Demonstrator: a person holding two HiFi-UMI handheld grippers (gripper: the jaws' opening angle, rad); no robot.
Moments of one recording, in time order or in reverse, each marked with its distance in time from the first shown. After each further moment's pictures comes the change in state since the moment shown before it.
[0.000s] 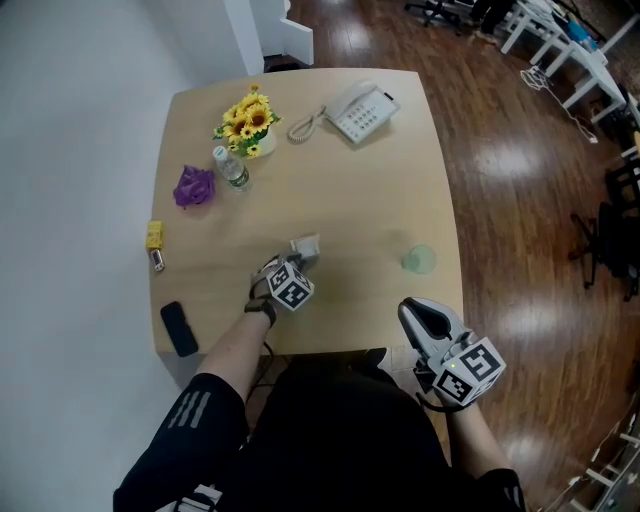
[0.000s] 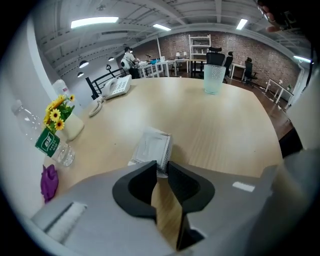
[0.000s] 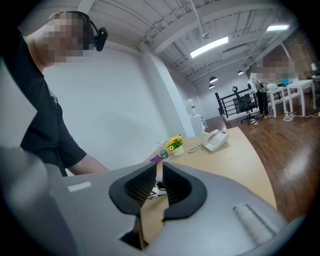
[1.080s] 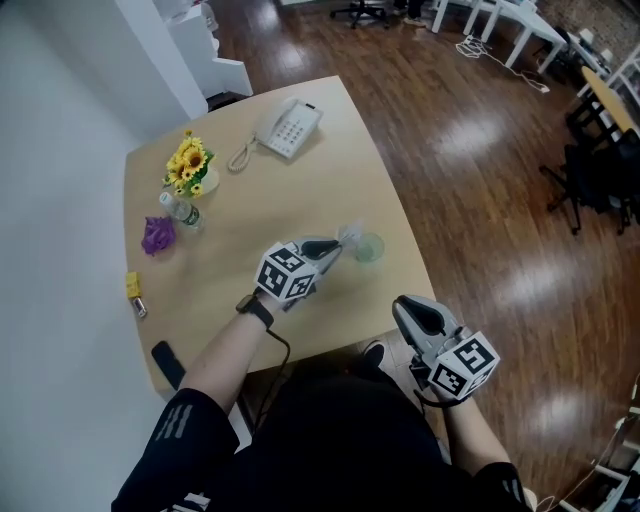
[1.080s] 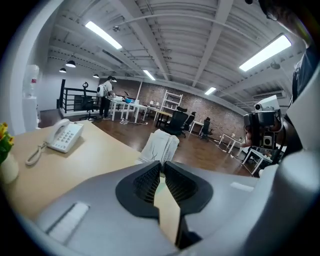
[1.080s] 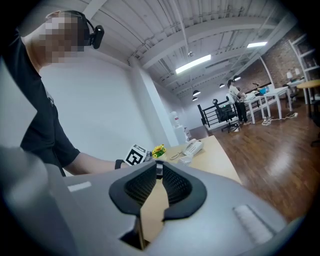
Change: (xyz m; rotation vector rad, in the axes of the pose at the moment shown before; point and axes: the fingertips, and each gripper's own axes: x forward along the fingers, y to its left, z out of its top) left arm -0.111 -0.101 0.259 -0.117 -0.518 -0.524; right arm -0.103 -0.036 -0.006 0.056 -0.136 -0.175
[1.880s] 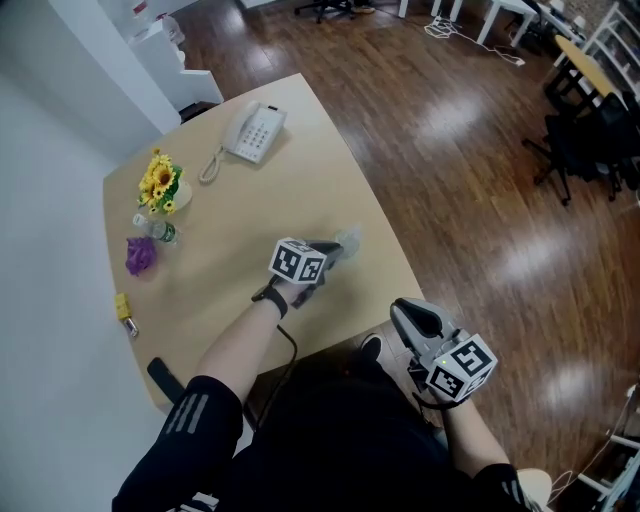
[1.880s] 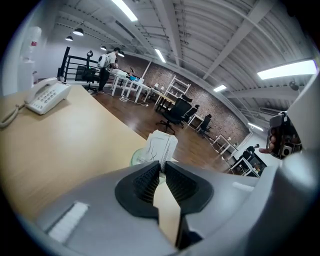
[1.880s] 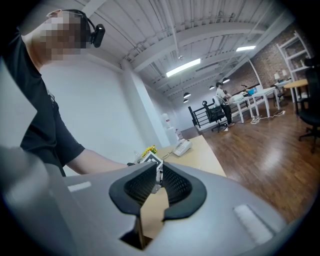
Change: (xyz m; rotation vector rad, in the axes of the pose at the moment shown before) left arm 0.105 -0.008 -0.050 -0.190 0.183 -0.074; right arm -0.043 -0.031 -0.014 0.048 -0.029 -0.092
